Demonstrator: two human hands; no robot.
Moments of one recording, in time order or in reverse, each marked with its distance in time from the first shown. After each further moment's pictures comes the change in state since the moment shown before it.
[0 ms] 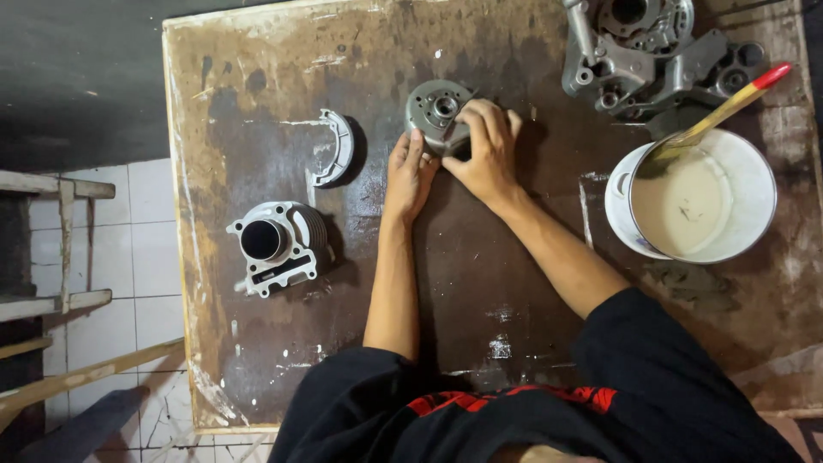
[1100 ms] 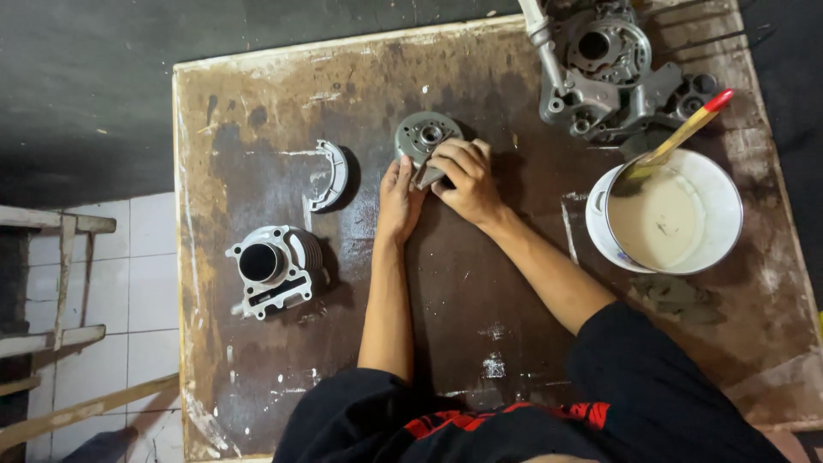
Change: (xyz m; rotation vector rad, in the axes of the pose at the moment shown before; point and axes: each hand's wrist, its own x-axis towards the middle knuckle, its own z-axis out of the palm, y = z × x) left_hand -0.015 0.068 0.105 0.045 0.238 -0.149; right_hand -0.023 0.025 0.017 -0.023 -0.035 -0.147
